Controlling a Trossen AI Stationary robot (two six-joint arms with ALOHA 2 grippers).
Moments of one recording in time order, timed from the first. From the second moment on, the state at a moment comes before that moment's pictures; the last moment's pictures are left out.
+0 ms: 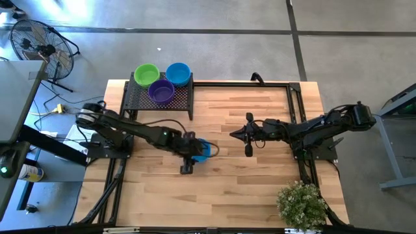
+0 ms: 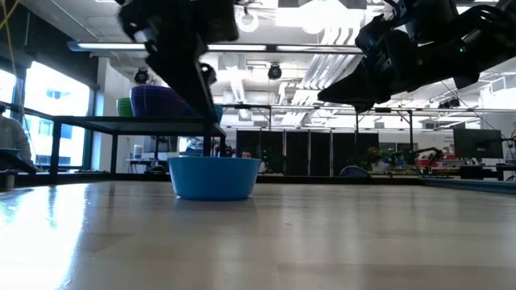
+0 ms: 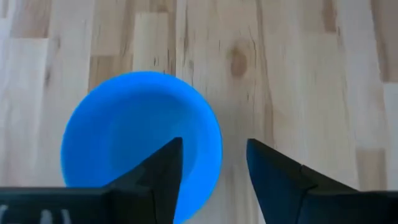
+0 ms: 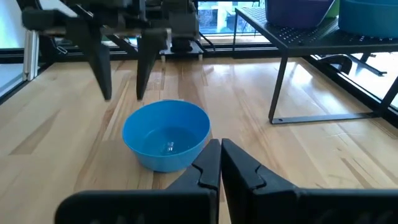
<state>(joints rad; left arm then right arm) -0.20 1.59 1.11 -0.50 -0.06 -0.17 -0.02 1.29 0.35 0.71 0.05 0.03</state>
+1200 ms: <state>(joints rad) -0.20 1.82 1.33 -0.74 -0.09 -0.20 -0.02 1.29 0.35 0.67 0.05 0.01</state>
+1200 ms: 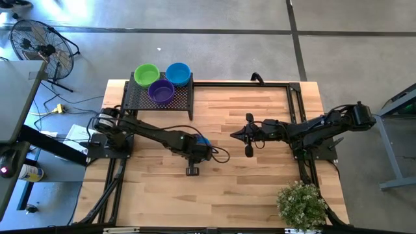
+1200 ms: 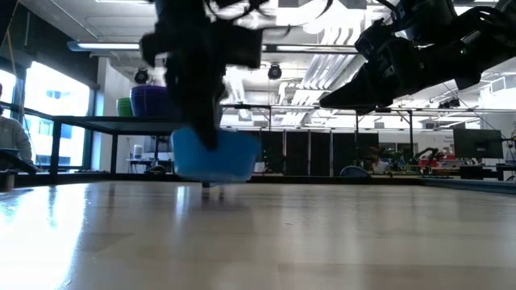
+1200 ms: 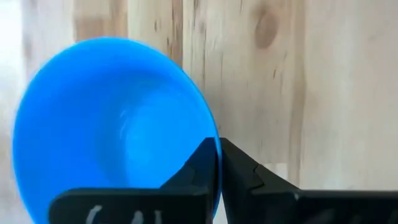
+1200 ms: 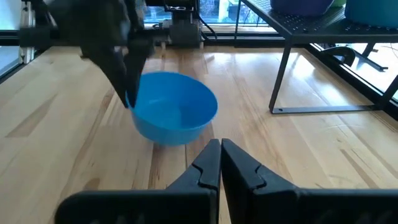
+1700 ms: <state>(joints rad) -0.06 1.66 1.63 -1.00 -0.15 -0.02 -0.02 1.29 0.35 0.65 0.05 0.01</state>
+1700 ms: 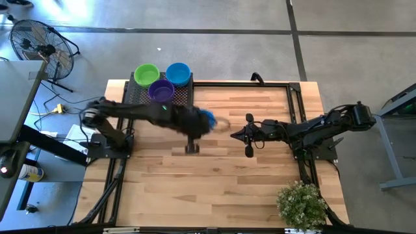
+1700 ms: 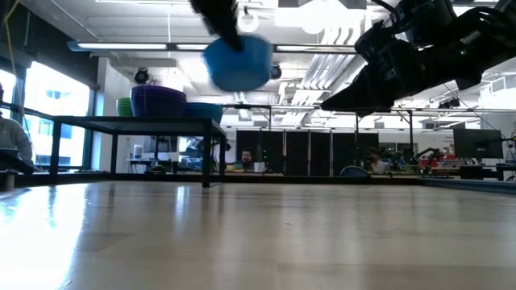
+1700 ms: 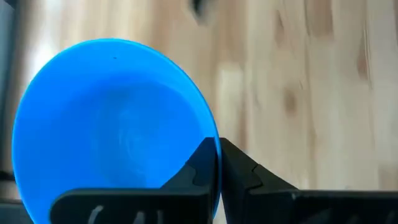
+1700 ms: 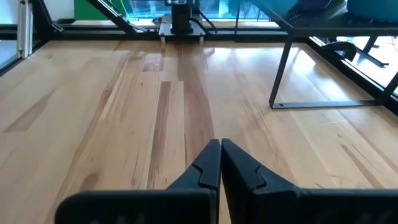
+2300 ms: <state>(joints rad) 0.60 1.61 1.82 -1.13 -0.09 0.17 -0.02 1.30 0.35 0.65 0.05 0.00</state>
